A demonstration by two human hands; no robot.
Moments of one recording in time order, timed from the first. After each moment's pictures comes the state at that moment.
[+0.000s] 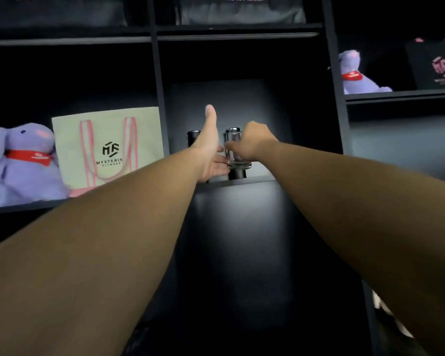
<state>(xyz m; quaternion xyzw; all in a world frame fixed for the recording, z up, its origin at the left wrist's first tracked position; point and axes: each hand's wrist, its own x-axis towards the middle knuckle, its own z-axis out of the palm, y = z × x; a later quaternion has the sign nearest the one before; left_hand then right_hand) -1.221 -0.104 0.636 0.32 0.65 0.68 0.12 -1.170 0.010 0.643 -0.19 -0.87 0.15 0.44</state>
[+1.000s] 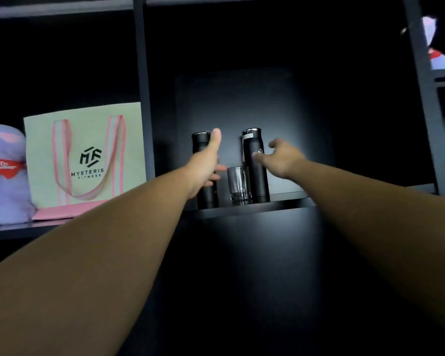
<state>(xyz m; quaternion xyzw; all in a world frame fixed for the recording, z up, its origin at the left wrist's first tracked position) -1.394 -0.020 0.649 0.33 0.74 0.58 -0.05 -1.321 0.158 0.651 -0.16 -0.85 0.25 0.43</state>
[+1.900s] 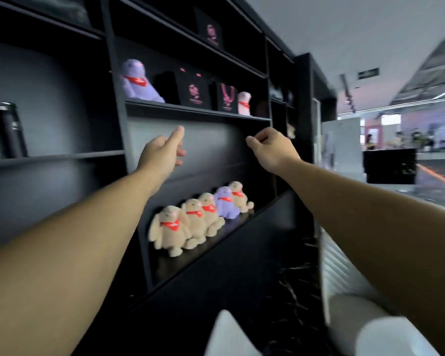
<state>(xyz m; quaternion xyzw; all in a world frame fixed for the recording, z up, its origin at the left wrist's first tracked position) -0.854 -0.045 0.521 0.56 0.52 0.63 0.13 -0.605 0.003 0.515 -0.48 -0.68 0.08 0.55</state>
